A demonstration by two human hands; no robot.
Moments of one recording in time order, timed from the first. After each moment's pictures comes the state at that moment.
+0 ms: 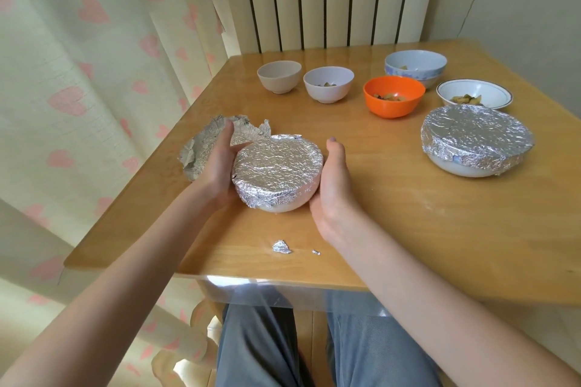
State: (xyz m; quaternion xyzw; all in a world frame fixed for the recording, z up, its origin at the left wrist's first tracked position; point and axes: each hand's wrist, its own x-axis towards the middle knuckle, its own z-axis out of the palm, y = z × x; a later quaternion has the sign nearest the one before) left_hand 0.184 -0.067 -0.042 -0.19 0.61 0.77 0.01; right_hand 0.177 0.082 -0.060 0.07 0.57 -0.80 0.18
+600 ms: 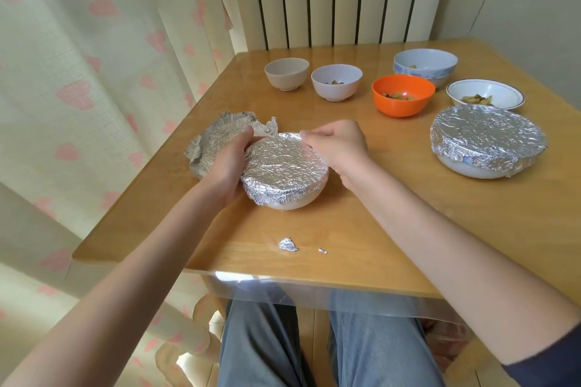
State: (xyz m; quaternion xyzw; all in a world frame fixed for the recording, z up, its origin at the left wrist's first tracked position) left_hand 0.183 -0.062 -0.042 -0.18 0.68 0.71 -0.05; right_hand 0.128 0.089 -0.034 -0.04 0.80 -0.60 0.07
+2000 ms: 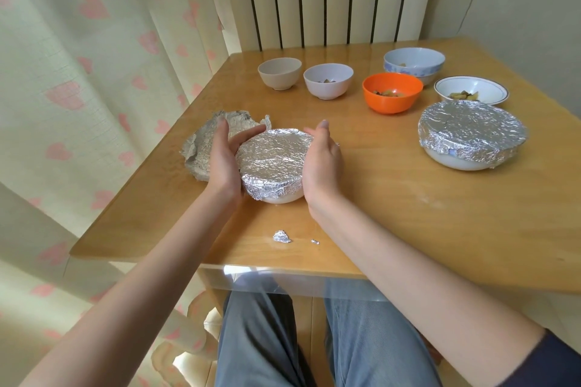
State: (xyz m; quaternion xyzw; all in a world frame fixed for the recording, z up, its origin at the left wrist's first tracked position) left_hand 0.195 -0.045 -0.048 -0.17 0.59 0.78 -0.13; right_hand 0.178 0.069 -0.039 0.07 0.64 -0.76 0.01
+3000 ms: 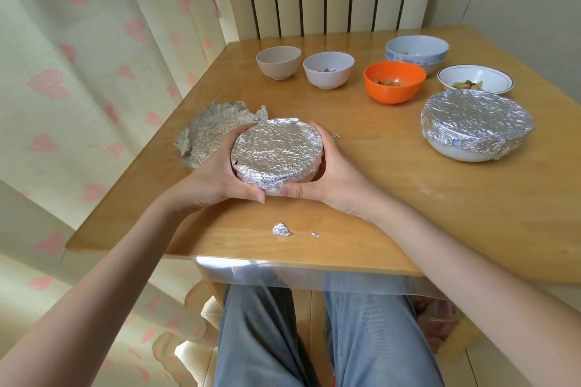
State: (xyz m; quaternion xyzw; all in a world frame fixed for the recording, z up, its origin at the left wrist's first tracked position) left_hand 0.214 -0.096 -0.061 0.08 0.88 0.47 -0.01; right_hand 0.167 0.123 -0.076 -0.25 0.74 -0.60 0.16
